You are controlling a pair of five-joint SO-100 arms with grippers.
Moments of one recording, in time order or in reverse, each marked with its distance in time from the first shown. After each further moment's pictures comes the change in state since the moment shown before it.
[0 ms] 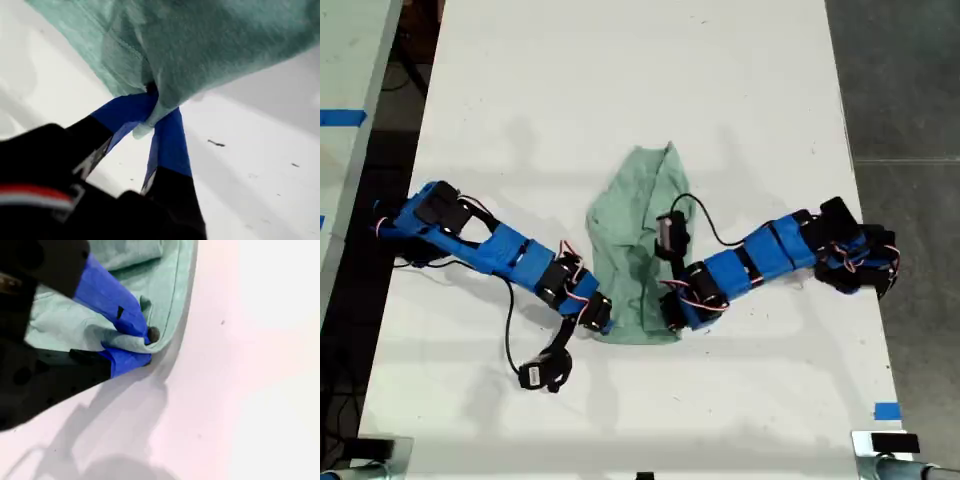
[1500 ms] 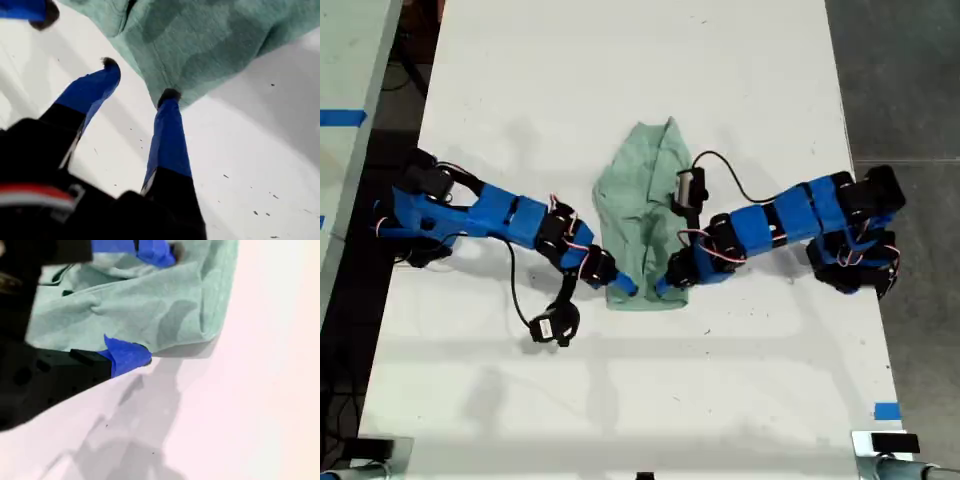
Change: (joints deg) arm 0 -10.5 14.3 14.1 3.1 3.4; arm 1 11.3 23.2 31.6 -14.3 -8.9
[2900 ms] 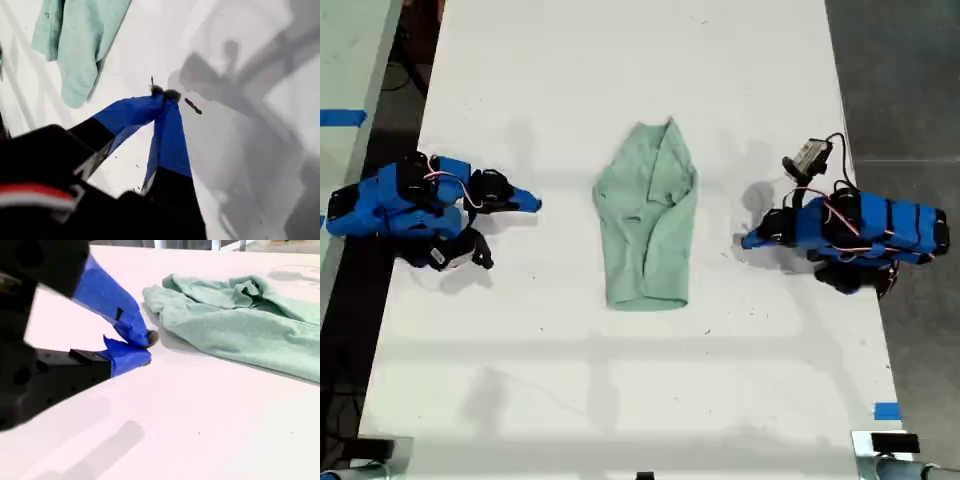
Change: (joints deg) arm 0 -26.4 132.3 103.6 -3.4 6.3; arm 1 20.7 113.1 89.7 6.1 -4.8
